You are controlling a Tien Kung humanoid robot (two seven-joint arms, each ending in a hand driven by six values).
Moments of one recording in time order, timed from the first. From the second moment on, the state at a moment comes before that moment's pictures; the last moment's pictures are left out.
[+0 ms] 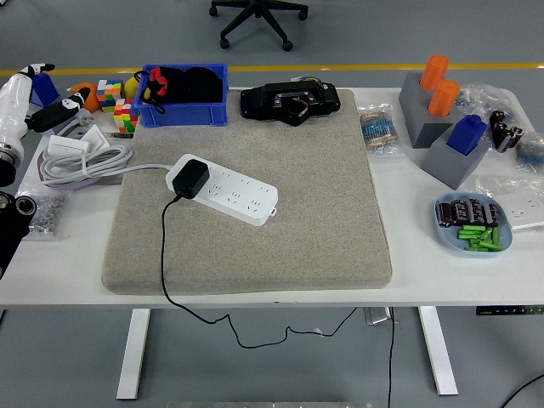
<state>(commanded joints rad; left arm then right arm) -0.47 0.33 -1.37 -1.11 1.87 0.22 0.21 0.10 -0.34 1.16 0.28 -0.73 -0.09 -0.13</state>
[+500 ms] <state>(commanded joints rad) -0.47 0.34 -1.37 -1.11 1.83 0.25 0.14 0.10 -0.33 1.16 0.29 -0.75 -0.08 -0.16</state>
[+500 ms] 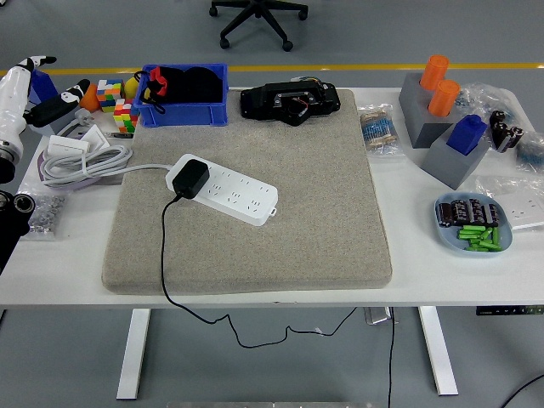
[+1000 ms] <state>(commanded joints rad) -0.47 0.33 -1.36 -1.11 1.81 0.27 0.12 0.10 -0.33 1.16 0.29 -0.75 -0.08 -0.17</state>
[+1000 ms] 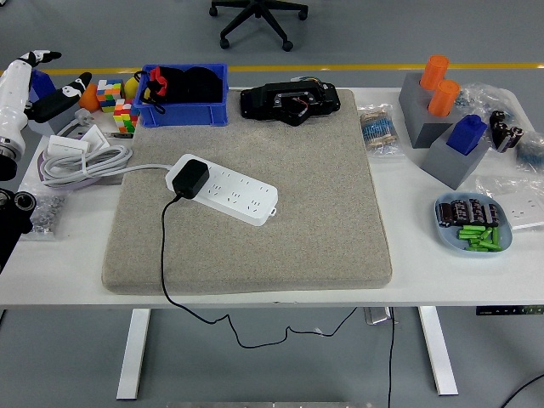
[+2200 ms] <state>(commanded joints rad) -0.47 0.32 -1.36 -1.12 1.80 0.29 0.11 0.10 -0.34 1.14 0.29 -0.75 -0.08 -0.17</state>
